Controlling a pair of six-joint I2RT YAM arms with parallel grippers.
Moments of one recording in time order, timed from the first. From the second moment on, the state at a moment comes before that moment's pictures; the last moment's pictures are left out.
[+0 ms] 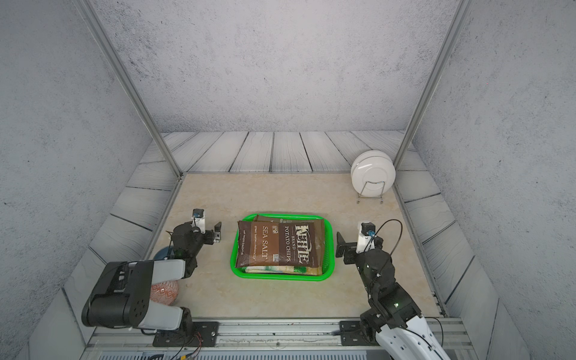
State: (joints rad) left arm -0.02 1.50 0.34 0.79 0.04 0.09; right arm 0.48 0.37 0.44 -0.31 0.31 0.15
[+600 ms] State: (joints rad) left arm -0.01 1.53 0.47 0.65 -0.07 0.03; right arm 0.44 0.54 0.37 -0.10 0.36 -0.02
